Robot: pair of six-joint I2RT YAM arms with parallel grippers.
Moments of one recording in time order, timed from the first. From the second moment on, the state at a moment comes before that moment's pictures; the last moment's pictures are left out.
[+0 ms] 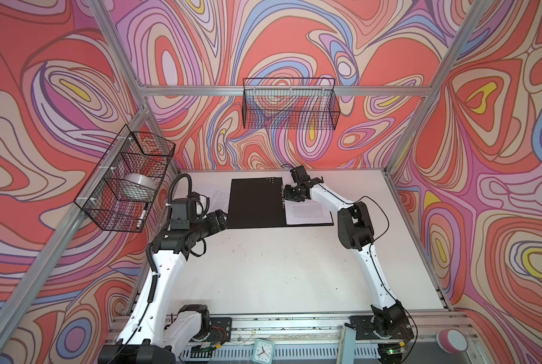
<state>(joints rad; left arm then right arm) -0.01 1.01 0.96 -0.71 0.27 -0.45 0.43 2.55 2.21 -0.59 -0.15 0.51</state>
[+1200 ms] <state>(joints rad) 0.01 1.03 0.96 -0.70 0.30 -0.47 0.41 2.37 1.92 -0.50 -0.18 0.51</state>
